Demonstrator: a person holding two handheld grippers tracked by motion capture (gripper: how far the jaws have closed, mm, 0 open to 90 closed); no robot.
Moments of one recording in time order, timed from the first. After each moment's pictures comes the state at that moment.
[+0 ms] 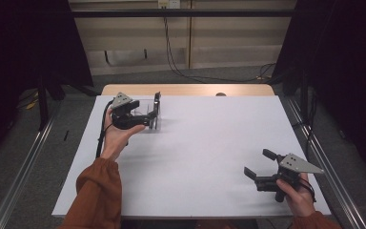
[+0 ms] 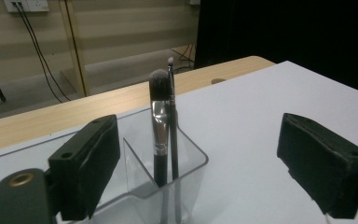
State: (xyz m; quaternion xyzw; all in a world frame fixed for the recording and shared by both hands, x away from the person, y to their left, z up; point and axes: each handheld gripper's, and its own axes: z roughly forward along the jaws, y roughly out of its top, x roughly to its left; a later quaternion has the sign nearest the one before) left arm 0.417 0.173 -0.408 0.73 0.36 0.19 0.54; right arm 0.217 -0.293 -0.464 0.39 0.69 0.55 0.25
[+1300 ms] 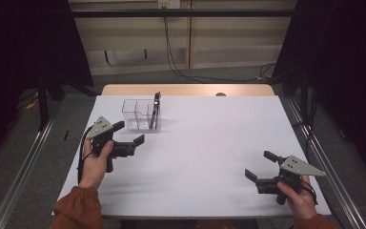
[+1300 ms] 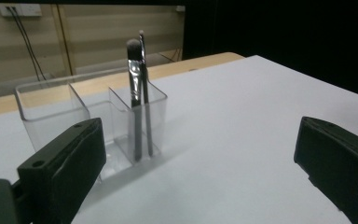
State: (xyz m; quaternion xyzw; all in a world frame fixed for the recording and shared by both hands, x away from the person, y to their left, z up) left arm 0.329 0.214 -0.412 0.73 0.35 0.17 0.57; right arm 0.211 -0.293 -0.462 0.39 0.69 0.55 0.25
